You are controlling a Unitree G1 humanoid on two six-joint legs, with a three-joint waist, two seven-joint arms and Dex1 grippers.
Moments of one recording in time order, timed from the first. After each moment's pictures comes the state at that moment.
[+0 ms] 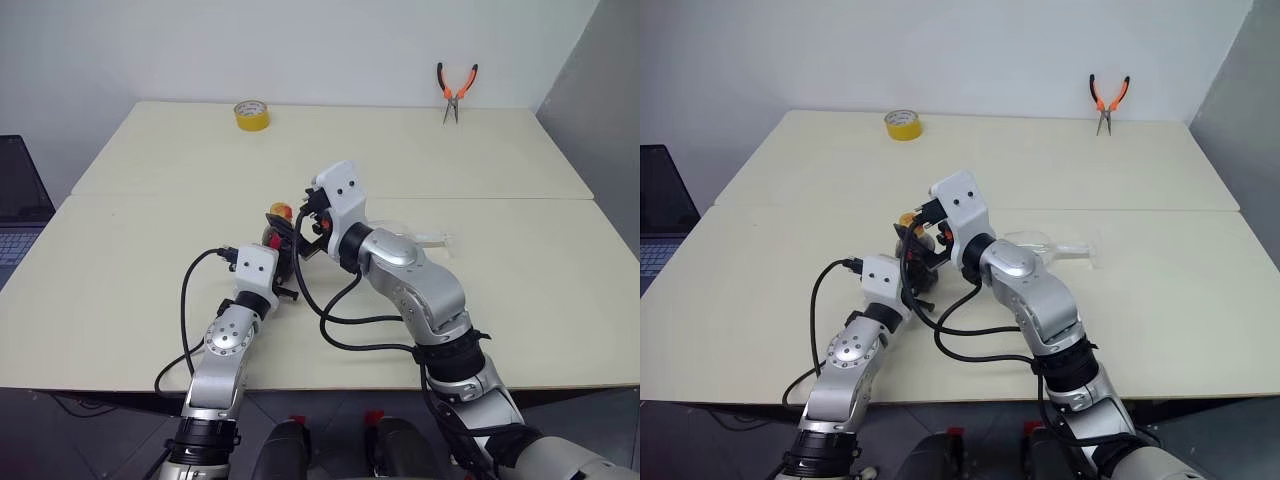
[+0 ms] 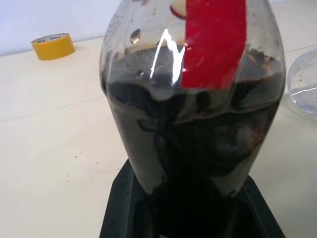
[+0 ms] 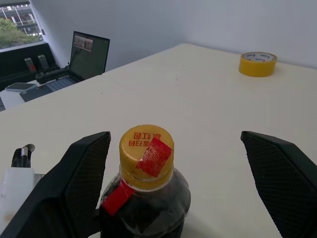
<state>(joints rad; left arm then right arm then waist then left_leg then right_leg) -0.15 0.17 -0.01 -0.10 -0.01 0.15 -0.21 -0.70 0.09 0.26 -0.15 0.18 0.73 0.29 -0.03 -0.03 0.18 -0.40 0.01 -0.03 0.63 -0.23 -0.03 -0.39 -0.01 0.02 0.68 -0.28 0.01</state>
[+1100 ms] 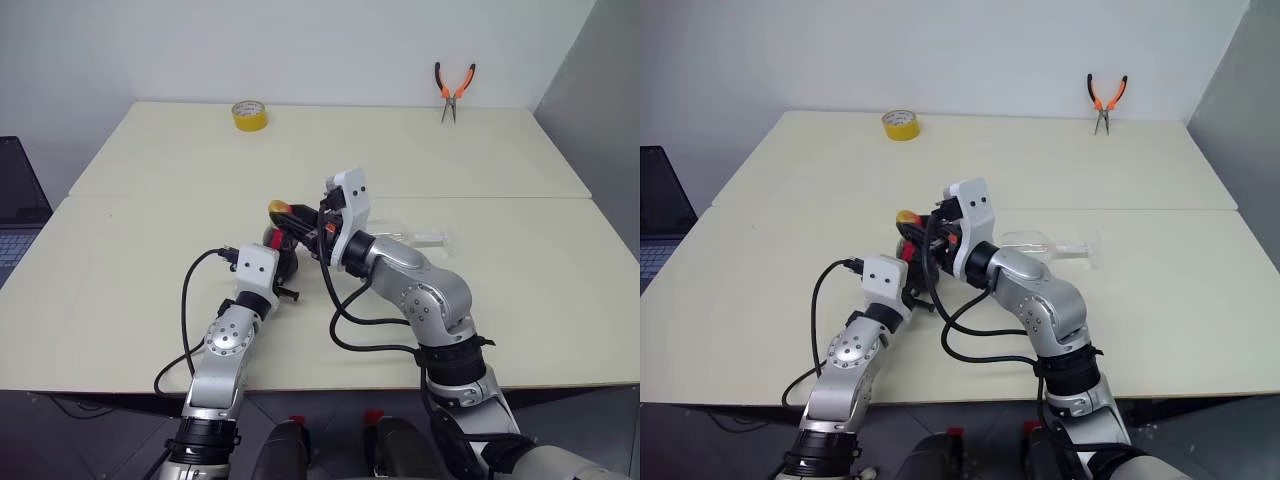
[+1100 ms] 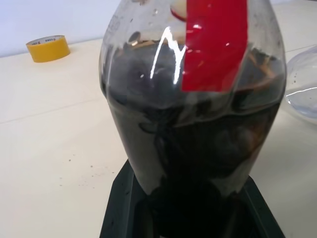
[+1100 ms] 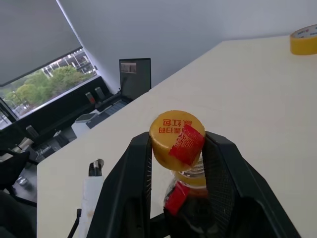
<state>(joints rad) -0.15 0.17 -0.01 -0.09 -0.01 0.13 -0.22 -0.65 0.13 0.15 -0.15 0.44 0.78 0.34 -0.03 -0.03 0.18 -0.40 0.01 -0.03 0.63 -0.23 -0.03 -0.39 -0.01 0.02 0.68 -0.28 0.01</state>
